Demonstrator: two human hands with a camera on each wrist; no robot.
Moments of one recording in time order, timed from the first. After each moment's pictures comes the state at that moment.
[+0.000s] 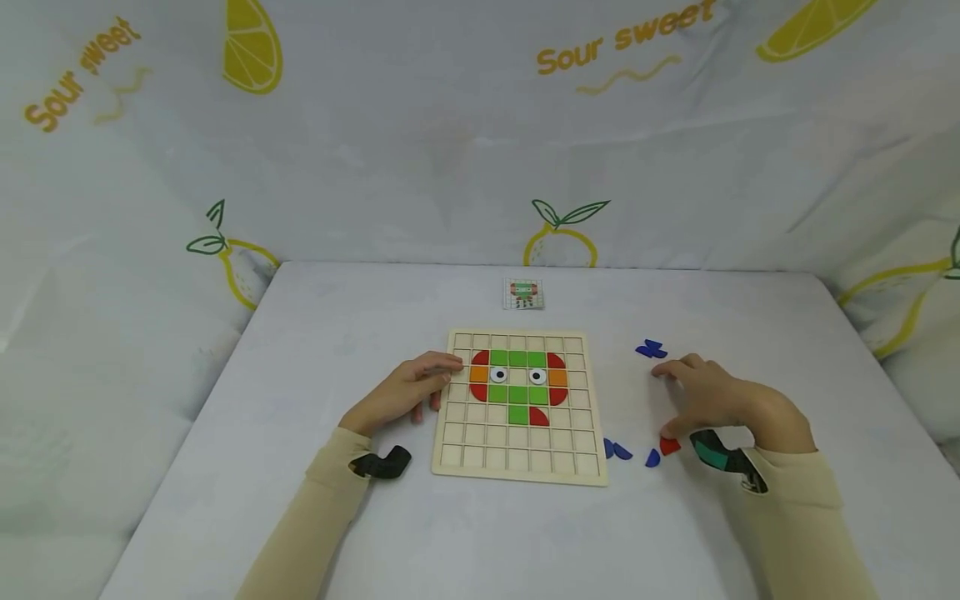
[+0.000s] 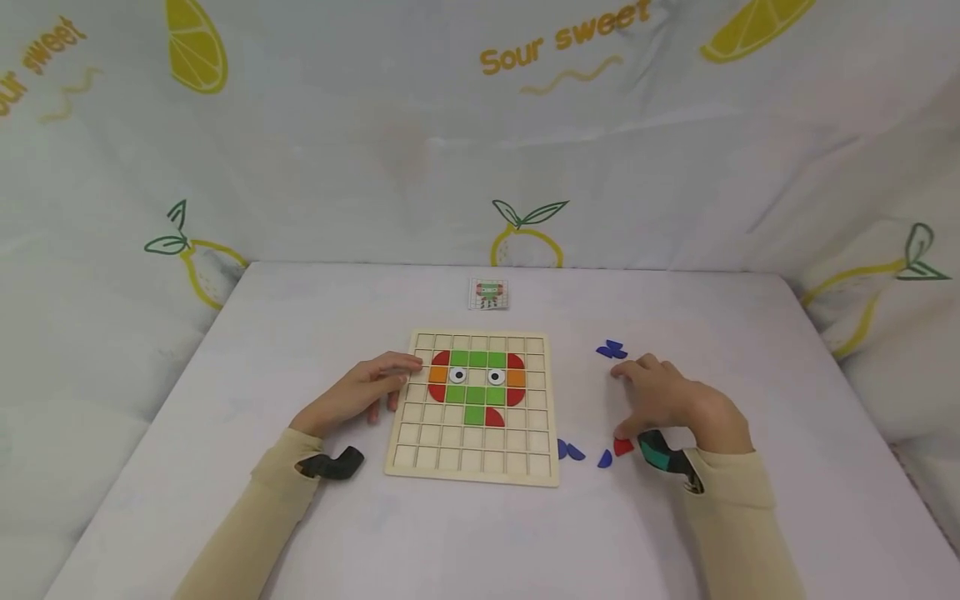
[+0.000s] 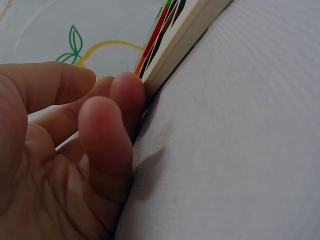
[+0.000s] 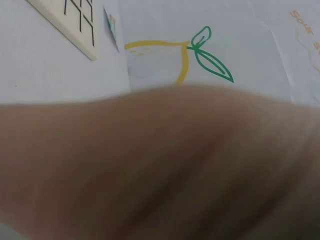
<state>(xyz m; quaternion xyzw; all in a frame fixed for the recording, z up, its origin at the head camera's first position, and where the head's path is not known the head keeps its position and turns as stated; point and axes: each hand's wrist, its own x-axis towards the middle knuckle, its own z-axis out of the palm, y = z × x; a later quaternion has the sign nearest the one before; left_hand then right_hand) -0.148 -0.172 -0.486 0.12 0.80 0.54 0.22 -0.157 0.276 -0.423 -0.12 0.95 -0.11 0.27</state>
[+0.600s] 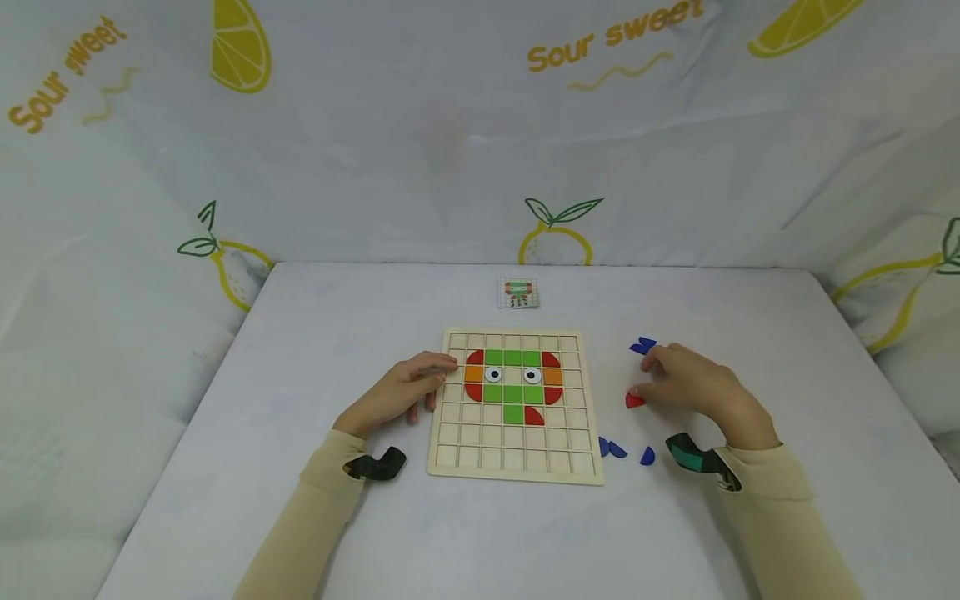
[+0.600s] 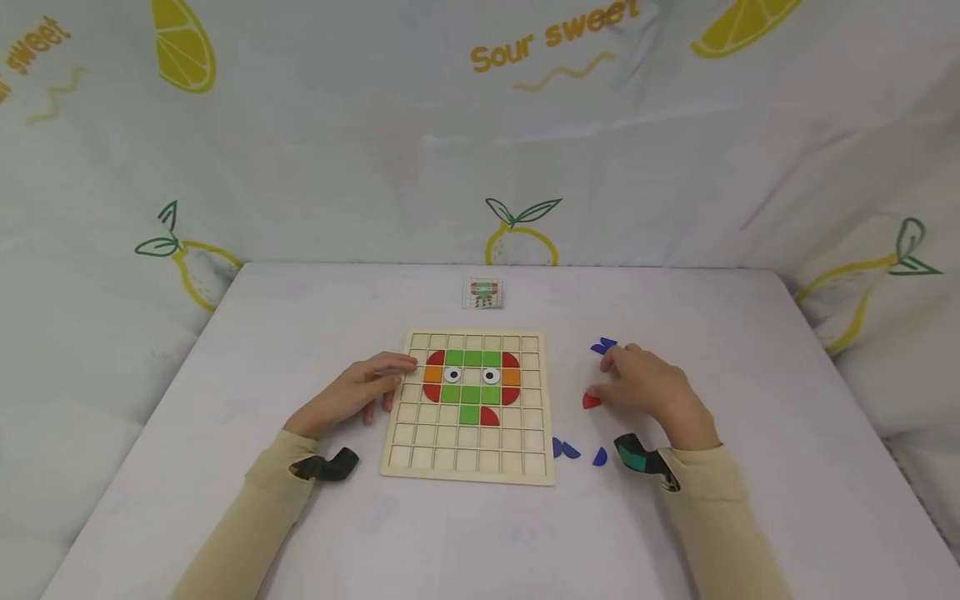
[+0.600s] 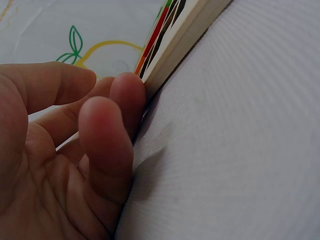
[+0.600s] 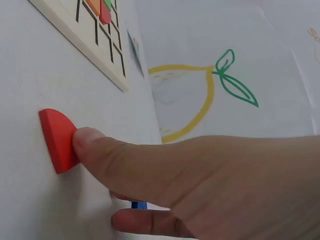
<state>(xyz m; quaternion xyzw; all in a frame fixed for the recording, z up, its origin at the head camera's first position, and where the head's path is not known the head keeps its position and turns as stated) -0.149 -0.171 -0.488 0.11 0.81 0.54 0.22 -0.170 0.260 -0.434 -0.08 0.97 -0.14 0.21</state>
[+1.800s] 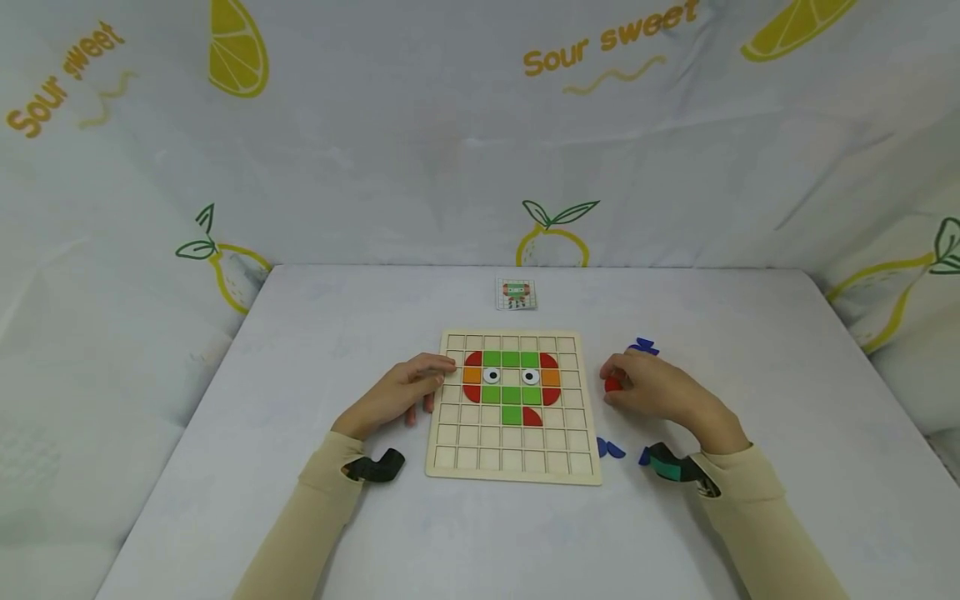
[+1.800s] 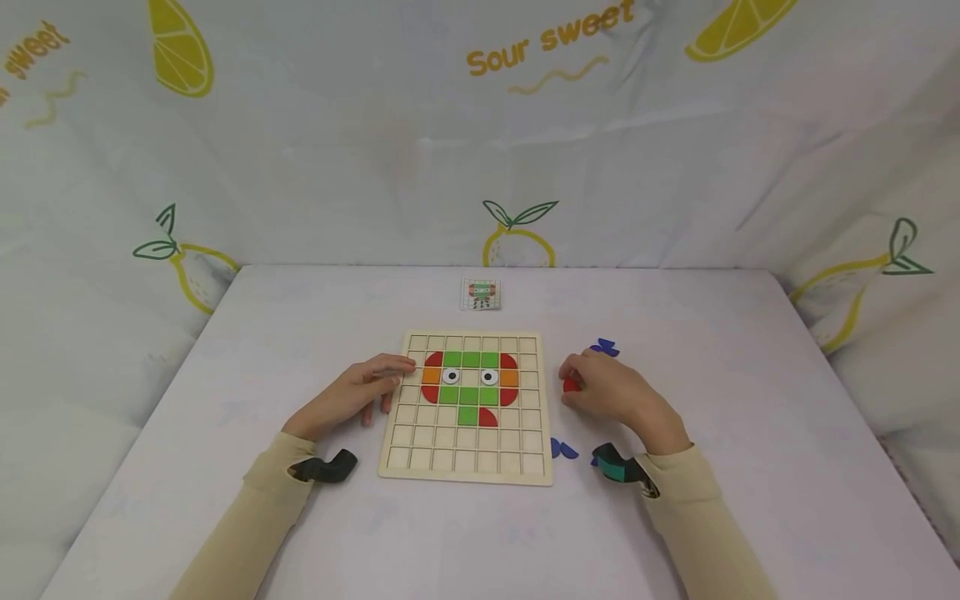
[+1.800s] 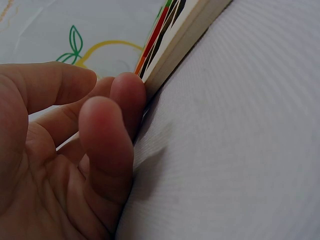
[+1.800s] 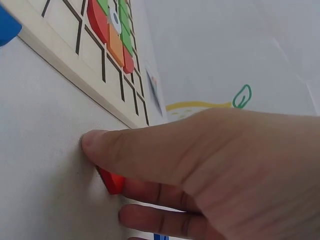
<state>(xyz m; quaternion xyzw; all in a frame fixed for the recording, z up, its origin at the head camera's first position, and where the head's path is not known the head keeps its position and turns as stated) -0.148 -0.172 -0.486 0.12 0.81 0.53 0.22 -0.162 0.223 -0.438 -0.16 0.95 -0.18 0.19</state>
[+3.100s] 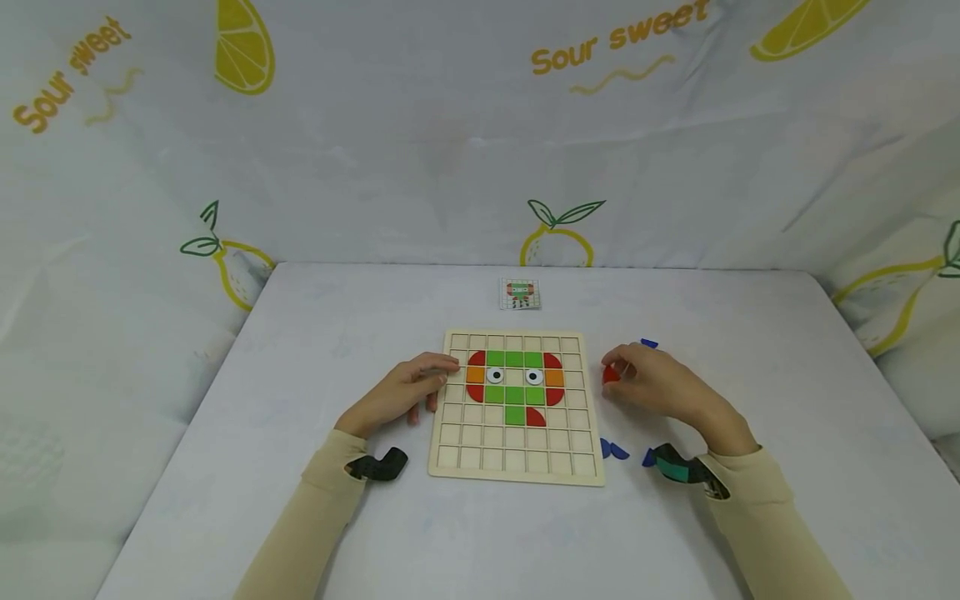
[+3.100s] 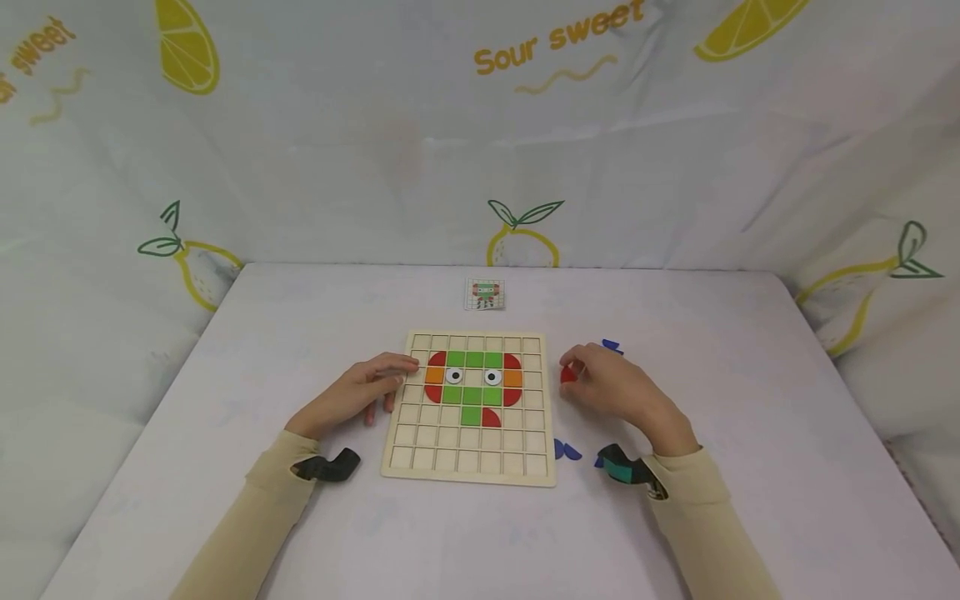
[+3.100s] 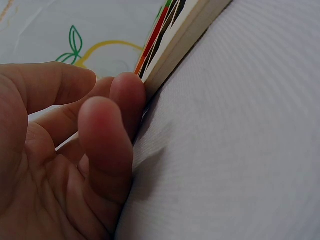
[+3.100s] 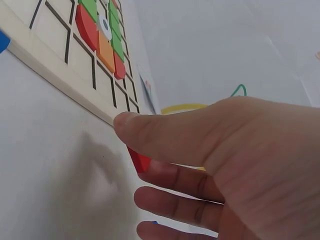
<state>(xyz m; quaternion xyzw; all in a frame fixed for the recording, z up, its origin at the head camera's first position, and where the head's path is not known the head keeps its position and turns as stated) -0.148 -0.173 -0.488 0.12 0.81 0.53 0.21 -0.162 0.224 -0.434 -0.16 0.95 -0.23 0.15</state>
